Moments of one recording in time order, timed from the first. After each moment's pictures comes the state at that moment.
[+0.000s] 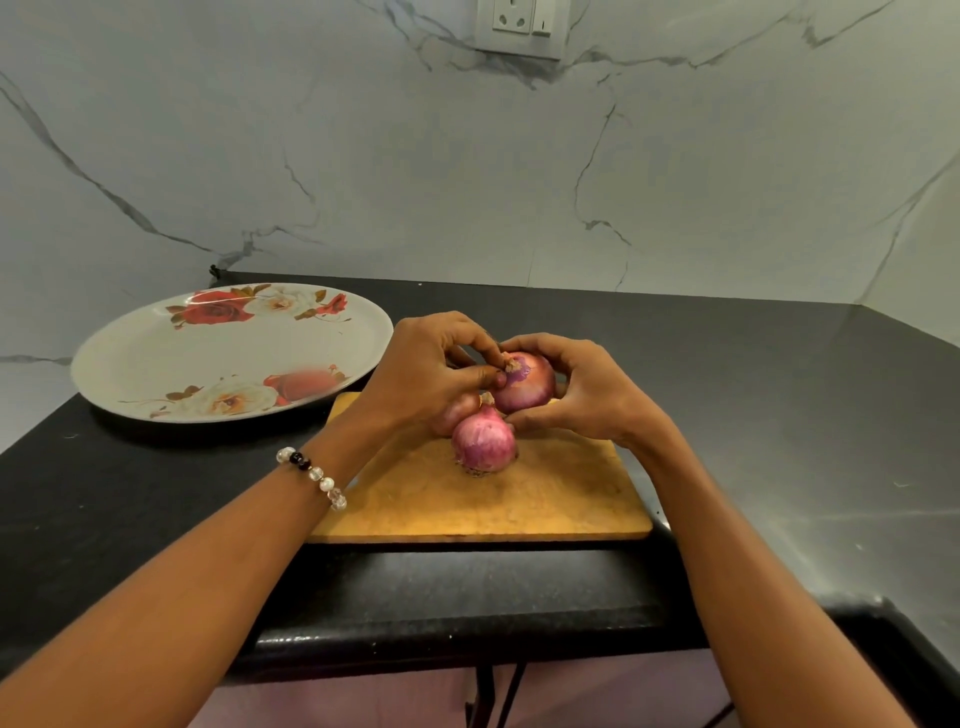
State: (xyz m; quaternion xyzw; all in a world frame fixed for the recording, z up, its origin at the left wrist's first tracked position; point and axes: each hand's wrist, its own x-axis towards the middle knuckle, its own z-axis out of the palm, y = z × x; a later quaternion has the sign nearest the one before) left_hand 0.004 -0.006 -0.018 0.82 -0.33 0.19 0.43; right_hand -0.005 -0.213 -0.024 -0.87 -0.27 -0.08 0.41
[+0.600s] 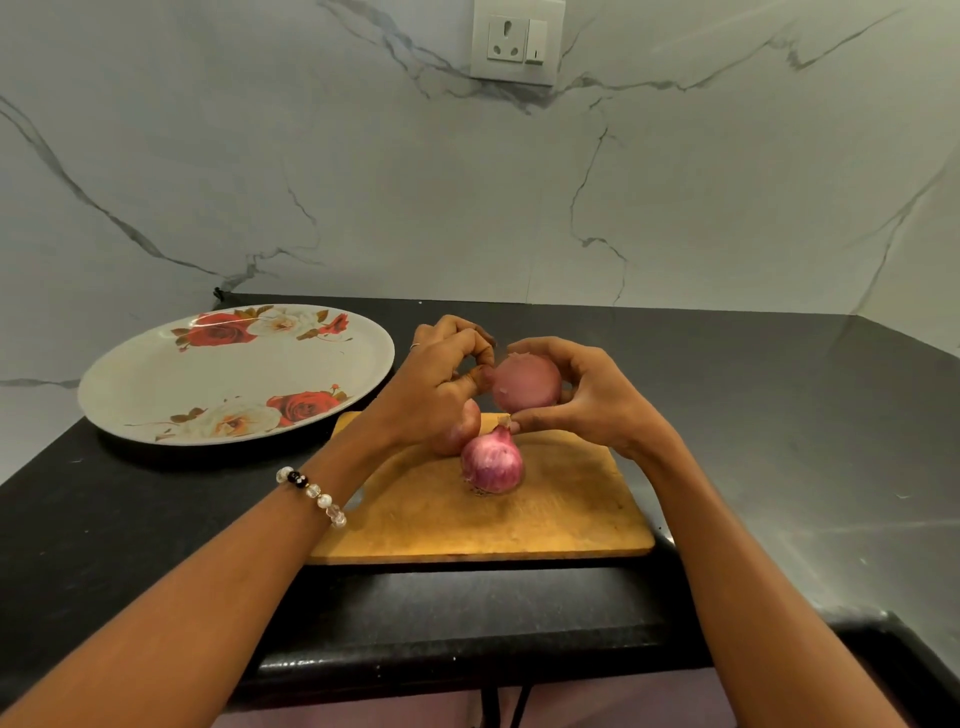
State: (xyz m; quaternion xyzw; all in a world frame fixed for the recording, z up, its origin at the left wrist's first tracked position) left_hand 0.007 -0.008 -0.017 0.84 -0.31 0.16 0.41; right_hand -0.005 -0.214 -0.021 -0.83 -0.25 -0.09 0.48
